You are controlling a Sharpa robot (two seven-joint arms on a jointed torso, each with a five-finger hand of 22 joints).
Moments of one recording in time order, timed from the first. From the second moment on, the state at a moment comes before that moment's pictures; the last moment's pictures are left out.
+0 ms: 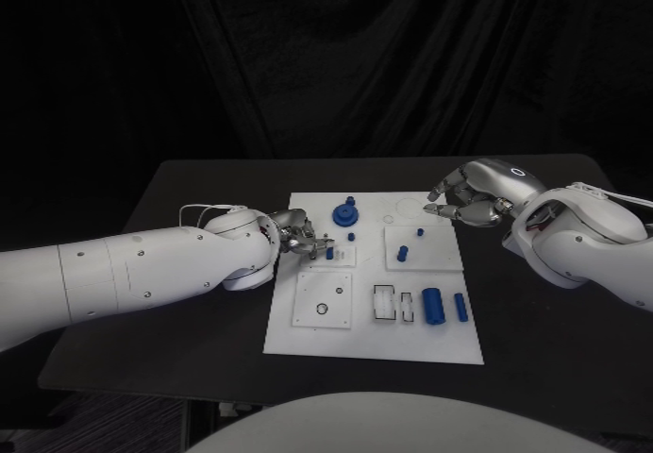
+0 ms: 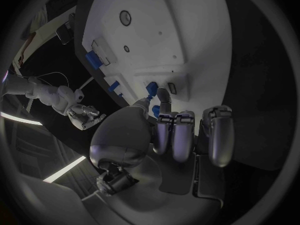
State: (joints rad) left arm 1.22 -0.71 -0.21 1.50 -1.15 -0.21 -0.46; left_hand 1.06 0.11 -0.02 0.29 0.30 1.04 0.01 0.37 1.31 1.47 -0.05 1.57 1.31 1.47 -0.10 1.56 1.31 0.05 1.47 0.02 1.45 1.31; right arm 1.33 -0.99 -0.25 1.64 -1.47 -0.49 -0.10; right_hand 1.34 -0.03 0.12 0.29 0.21 1.01 0.10 0.10 0.25 1.47 0.01 1.54 1.31 1.47 -0.05 1.52 1.31 0.05 1.47 0.06 1.39 1.31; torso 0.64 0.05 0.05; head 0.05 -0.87
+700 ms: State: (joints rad) left arm 1.32 -0.67 -0.21 1.39 -1.24 -0.16 -0.47; left_hand 1.08 0.11 -0.05 0.29 0.21 1.01 0.01 0.41 1.31 1.47 -0.05 1.57 1.31 1.47 -0.10 1.56 1.31 0.05 1.47 0.02 1.45 1.31; right arm 1.33 -0.98 -0.25 1.64 -1.47 -0.49 -0.10; right_hand 1.34 -0.03 0.12 0.29 0.22 1.01 0.10 0.10 0.25 1.47 0.01 1.54 1.31 1.47 -0.05 1.52 1.31 0.05 1.47 0.06 1.39 1.31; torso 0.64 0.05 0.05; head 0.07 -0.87
